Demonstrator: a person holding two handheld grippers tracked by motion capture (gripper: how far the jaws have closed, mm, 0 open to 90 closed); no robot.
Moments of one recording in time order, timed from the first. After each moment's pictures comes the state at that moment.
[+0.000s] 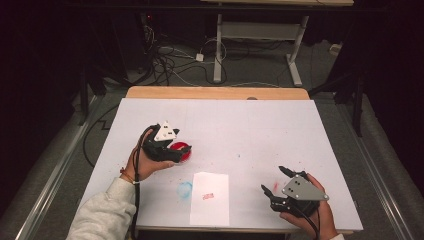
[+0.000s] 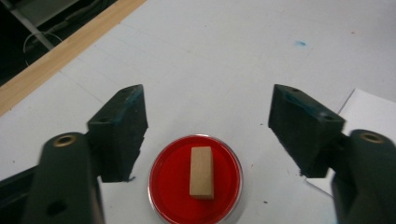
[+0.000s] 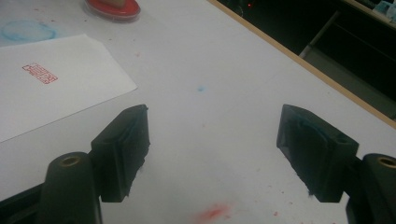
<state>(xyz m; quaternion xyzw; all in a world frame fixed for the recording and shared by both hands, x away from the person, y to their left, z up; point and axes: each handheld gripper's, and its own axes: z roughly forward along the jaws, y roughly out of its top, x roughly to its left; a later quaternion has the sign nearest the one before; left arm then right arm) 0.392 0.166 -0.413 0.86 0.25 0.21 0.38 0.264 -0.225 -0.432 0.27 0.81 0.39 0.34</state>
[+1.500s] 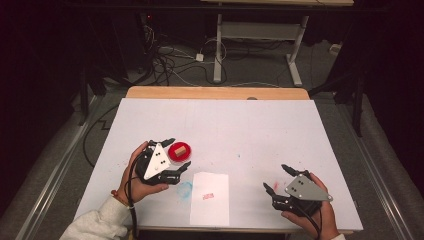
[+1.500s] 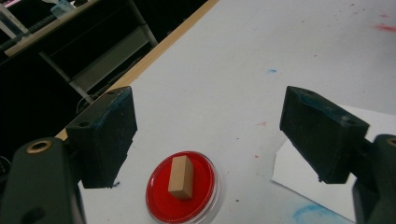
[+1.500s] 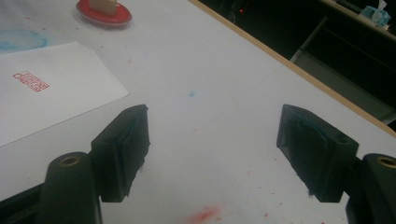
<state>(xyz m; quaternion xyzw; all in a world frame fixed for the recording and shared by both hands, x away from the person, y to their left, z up) 0.318 0.169 -0.417 0.82 0.19 0.32 0.43 0.264 -0.229 -0.429 0.28 0.80 0.40 0.35</state>
